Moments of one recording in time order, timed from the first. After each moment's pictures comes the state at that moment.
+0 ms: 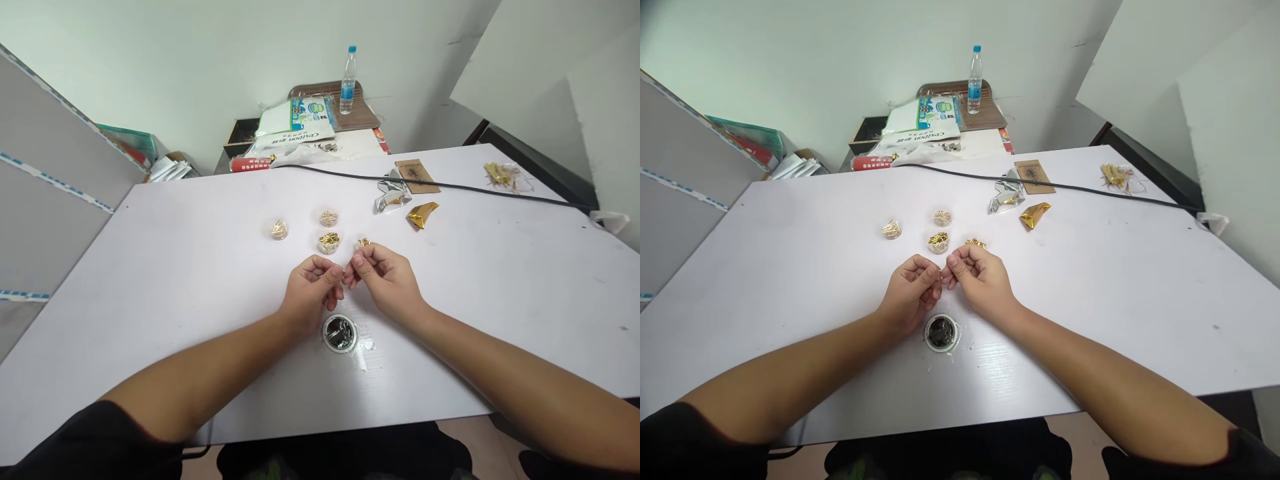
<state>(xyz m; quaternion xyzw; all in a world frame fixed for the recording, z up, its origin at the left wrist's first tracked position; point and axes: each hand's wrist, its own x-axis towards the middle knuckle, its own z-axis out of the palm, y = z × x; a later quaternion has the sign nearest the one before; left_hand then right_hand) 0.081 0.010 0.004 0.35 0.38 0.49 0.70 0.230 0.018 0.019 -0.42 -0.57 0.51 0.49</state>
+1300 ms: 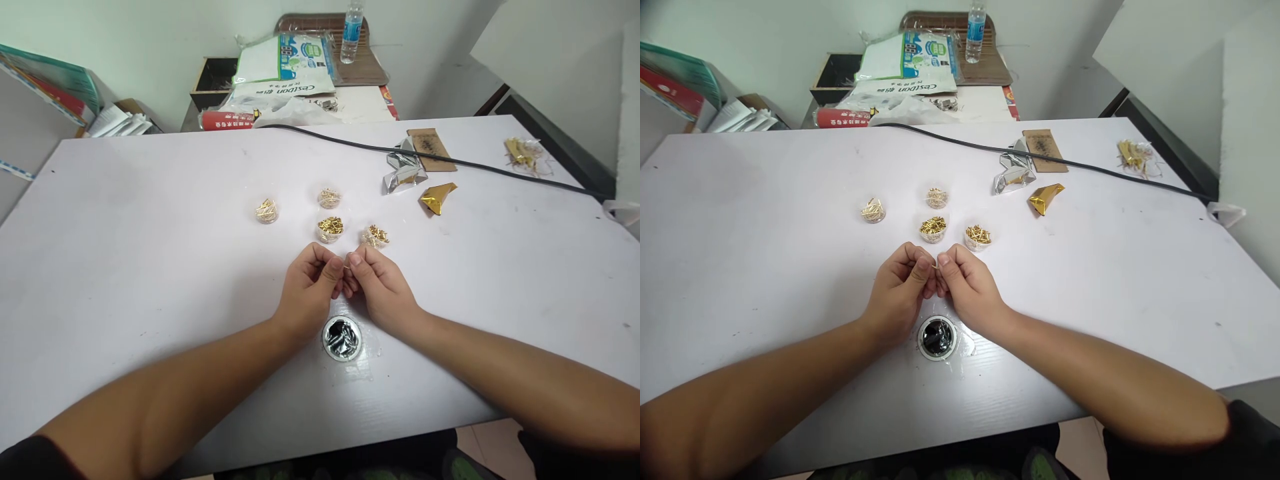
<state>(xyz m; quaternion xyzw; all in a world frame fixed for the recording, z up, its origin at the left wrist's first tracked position) 0.082 0.014 -0.001 0.38 0.37 0.52 0.67 0.211 0.015 -0.003 -0.37 -0.49 0.63 0.48</state>
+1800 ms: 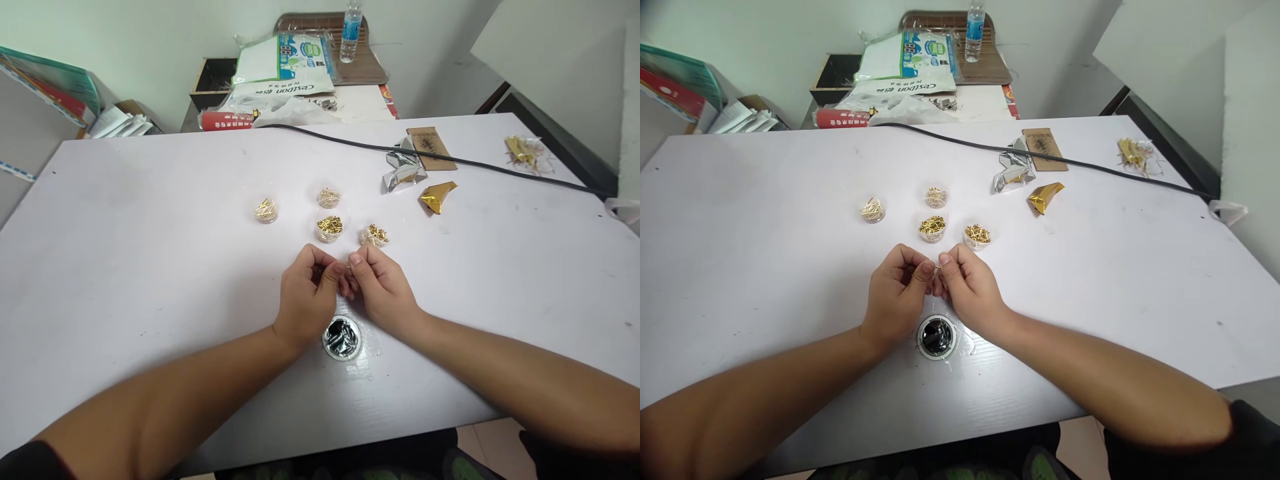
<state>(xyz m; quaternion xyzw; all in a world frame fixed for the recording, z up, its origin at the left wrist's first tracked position) 0.083 0.009 0.005 0.50 0.48 0.49 0.53 0.211 0.012 -0.002 -0.41 -0.50 0.60 0.48</state>
